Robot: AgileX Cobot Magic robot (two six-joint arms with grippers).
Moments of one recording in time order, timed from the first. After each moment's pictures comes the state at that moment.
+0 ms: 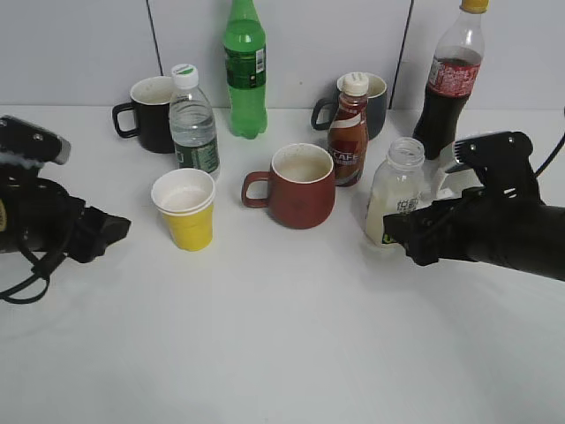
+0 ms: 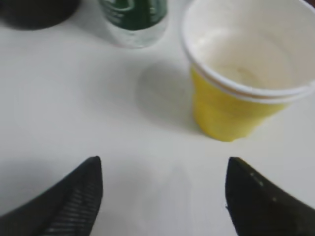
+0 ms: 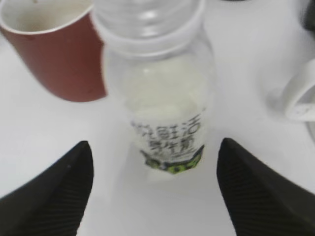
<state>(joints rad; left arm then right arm) -0.19 1.77 -0.56 0.70 -0.51 -0.35 0.29 1.74 -0.49 -0.36 -0.63 0.31</state>
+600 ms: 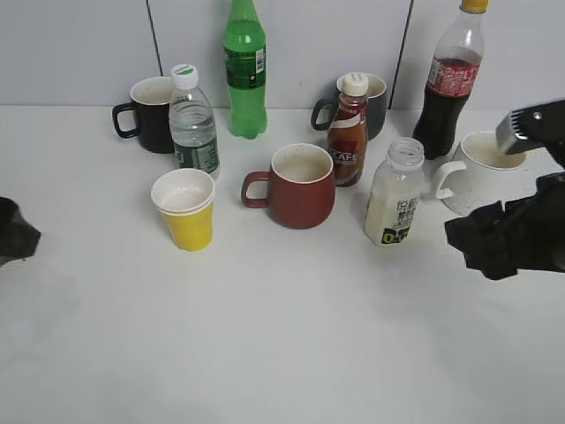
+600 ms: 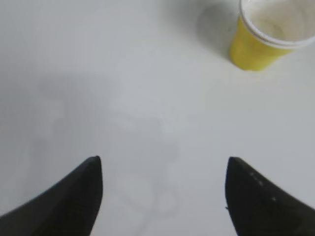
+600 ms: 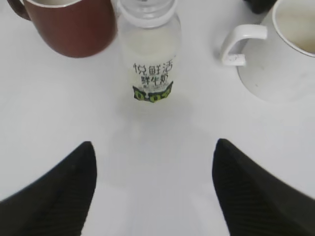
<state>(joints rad) -0.39 1.18 -0.59 0.29 0.46 -0.43 0.47 1.24 -0.48 -0.62 0.08 0.70</state>
